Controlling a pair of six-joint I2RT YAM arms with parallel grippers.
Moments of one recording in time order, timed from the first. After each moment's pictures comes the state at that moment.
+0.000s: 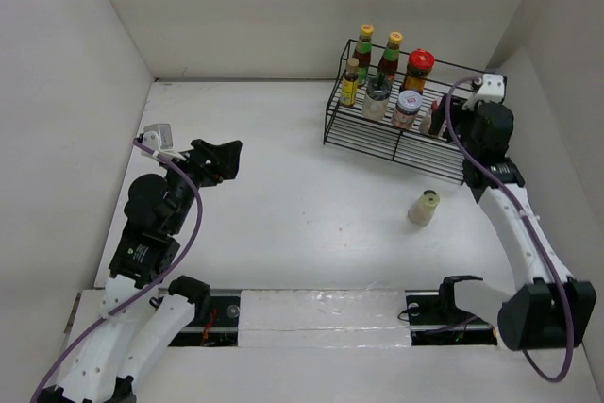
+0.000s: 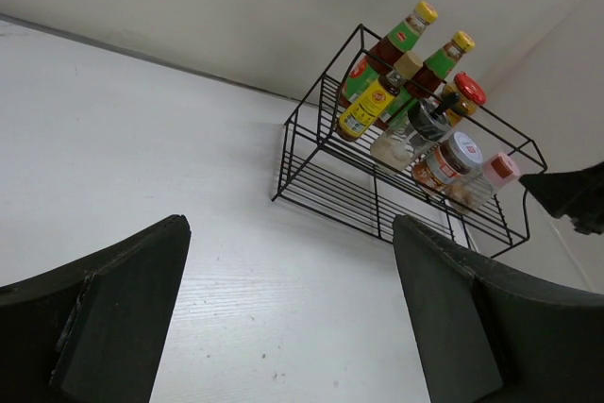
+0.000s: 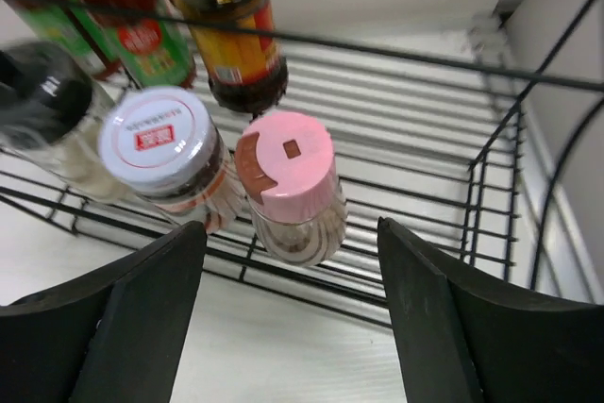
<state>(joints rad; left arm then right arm) -0.37 0.57 0.82 -0.23 -0.08 -0.55 0.02 1.16 0.98 -0.06 0.07 0.10</state>
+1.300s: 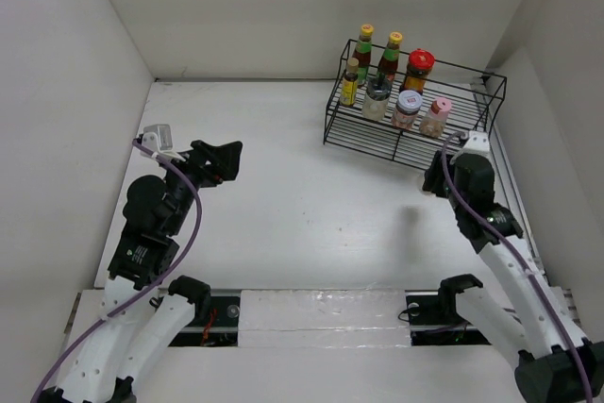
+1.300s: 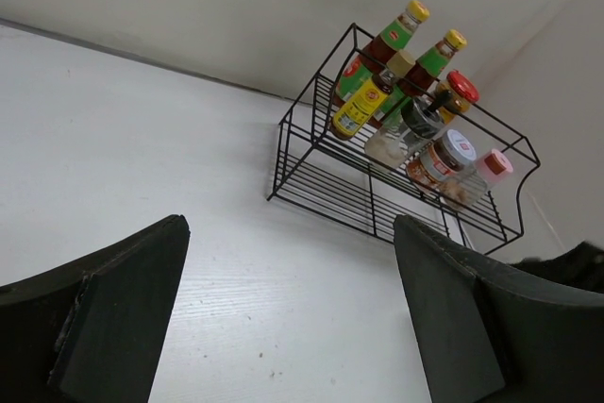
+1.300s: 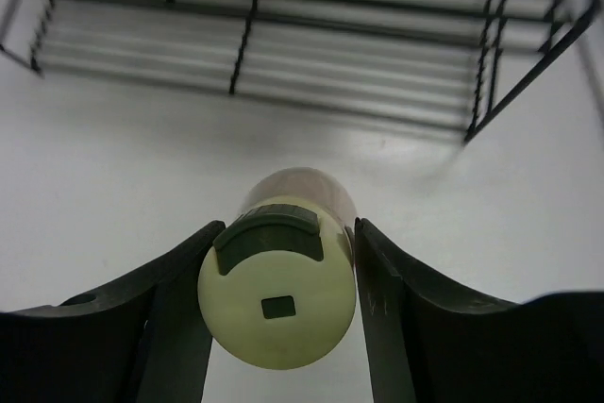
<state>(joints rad) -0.37 0.56 0.82 -0.23 -0.07 -0.55 0.21 0.78 0.66 -0.41 0.25 0.27</state>
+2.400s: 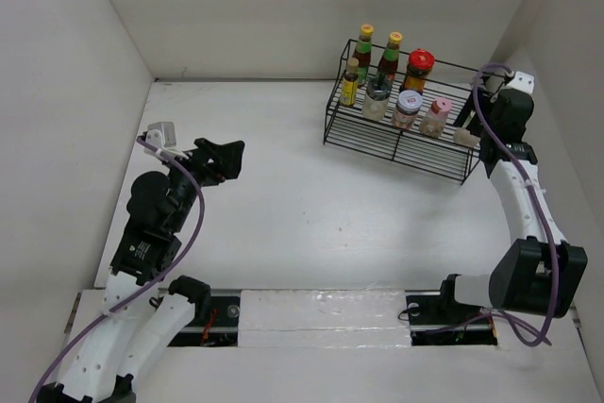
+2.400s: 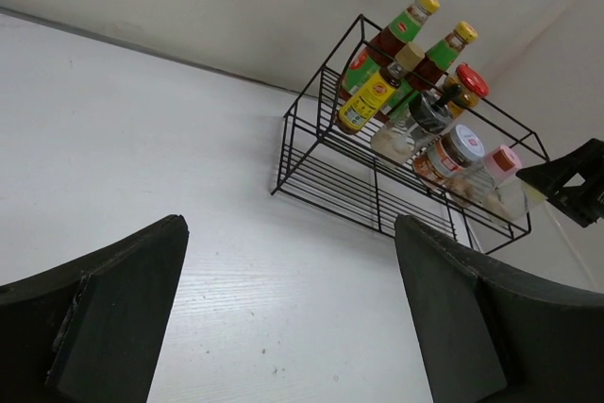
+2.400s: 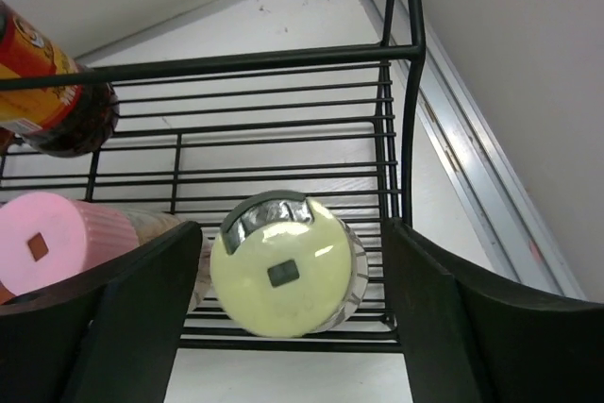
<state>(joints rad) -0.37 0.59 0.82 -0.23 -0.07 -0.55 -0.17 1.30 1.09 -0.16 0.12 0.19</state>
